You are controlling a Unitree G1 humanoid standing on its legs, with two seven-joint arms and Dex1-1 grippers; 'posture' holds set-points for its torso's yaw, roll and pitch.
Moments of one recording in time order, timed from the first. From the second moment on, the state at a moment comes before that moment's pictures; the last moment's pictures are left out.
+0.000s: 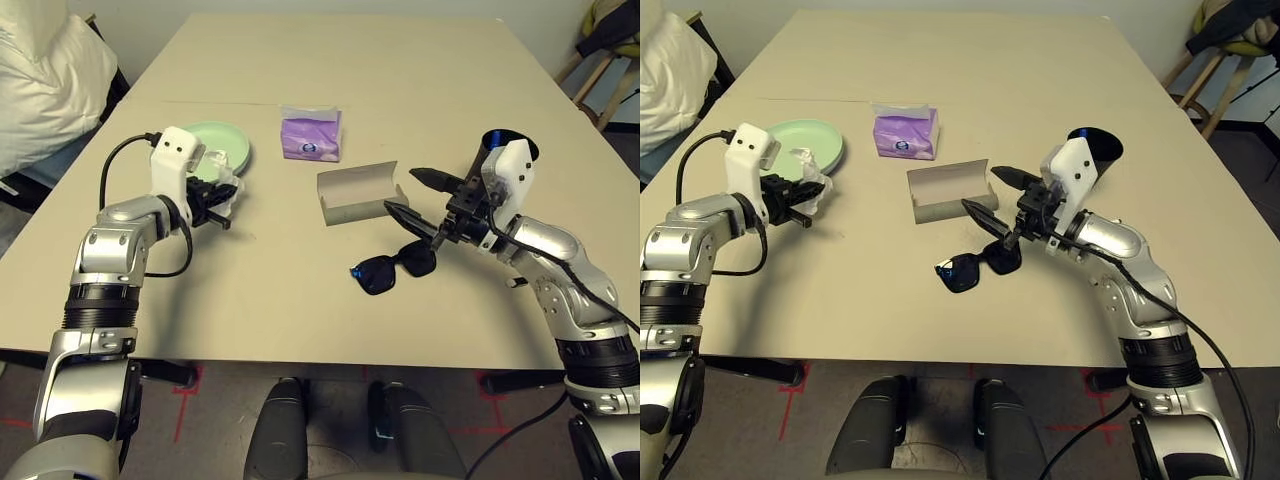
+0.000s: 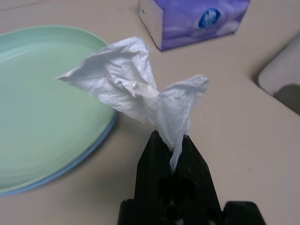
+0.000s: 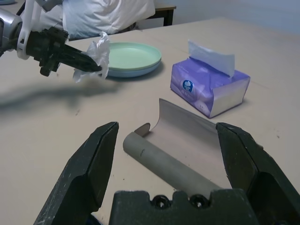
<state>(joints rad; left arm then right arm) -0.69 0.64 0.12 0.29 -0.23 0.64 -0.68 -0.43 -0.43 -0.01 -0.13 0.38 0.34 0.74</state>
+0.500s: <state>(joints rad) -1.12 0.54 0.16 0.93 -0.15 0.33 -0.47 -0.48 -0.41 -0.01 -0.11 0.41 0.38 0.75</state>
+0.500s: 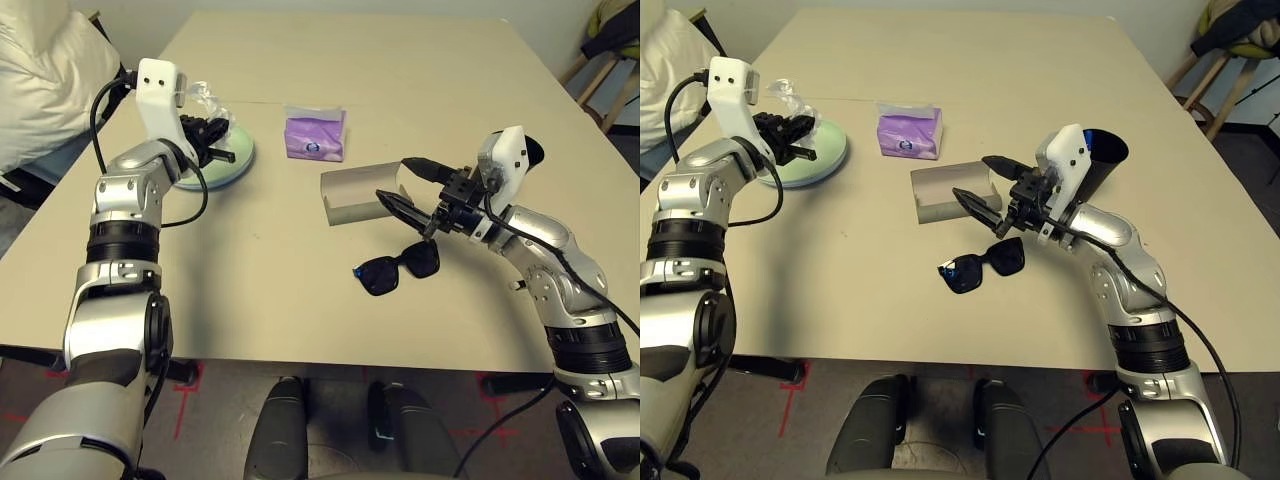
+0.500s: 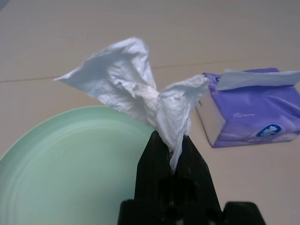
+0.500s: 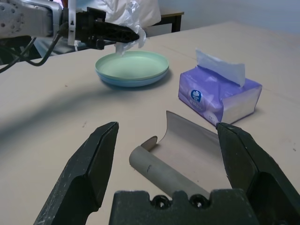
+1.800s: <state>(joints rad) -1.19 0.57 0.17 1.19 -0.08 0.03 -0.47 -0.48 -0.40 -0.01 -0.12 0.41 0.37 0.75</state>
